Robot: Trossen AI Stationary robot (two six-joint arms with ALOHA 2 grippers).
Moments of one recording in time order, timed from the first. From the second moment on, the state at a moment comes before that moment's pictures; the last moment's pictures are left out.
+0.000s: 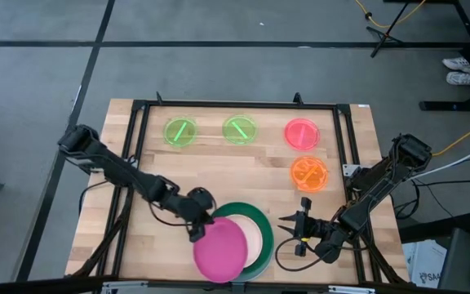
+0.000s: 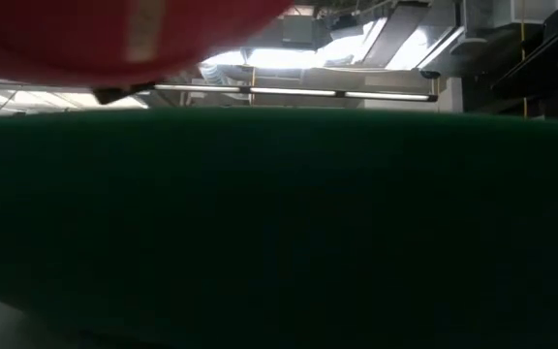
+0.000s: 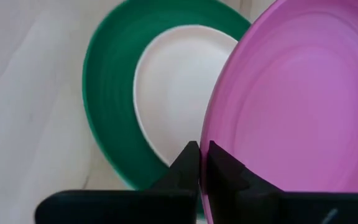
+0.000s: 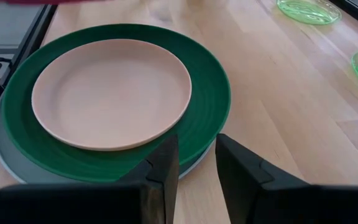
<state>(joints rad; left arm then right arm) -0.45 1.49 0.92 -0.22 -0.14 -0.78 0.87 1.49 0.76 -0.13 0.85 0.68</state>
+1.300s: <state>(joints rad) -0.34 1.67 1.03 -0.24 -0.14 -0.59 0.88 1.49 0.76 -0.14 0.84 0.68</state>
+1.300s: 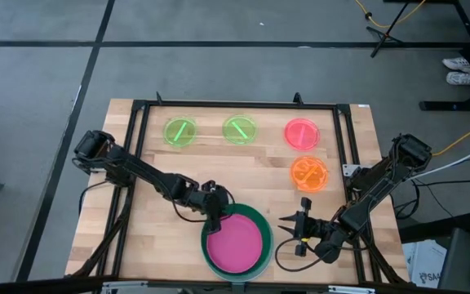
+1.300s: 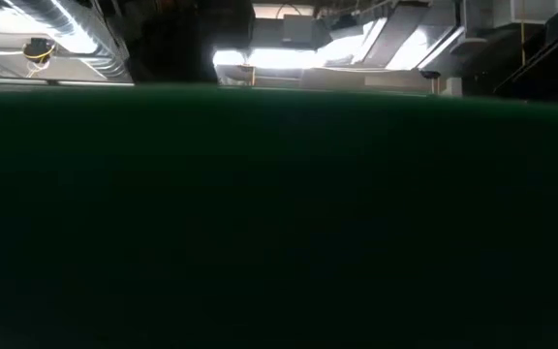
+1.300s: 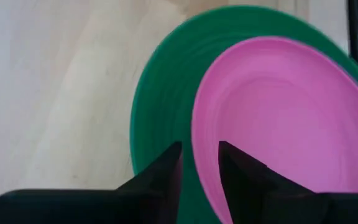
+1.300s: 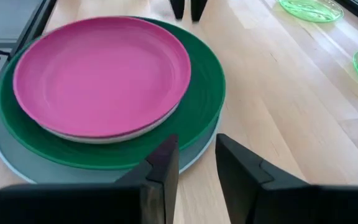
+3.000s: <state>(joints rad) -0.73 1.62 0.76 0.44 -0.73 -0.26 0.47 1.72 0.76 -0.81 0.61 0.88</state>
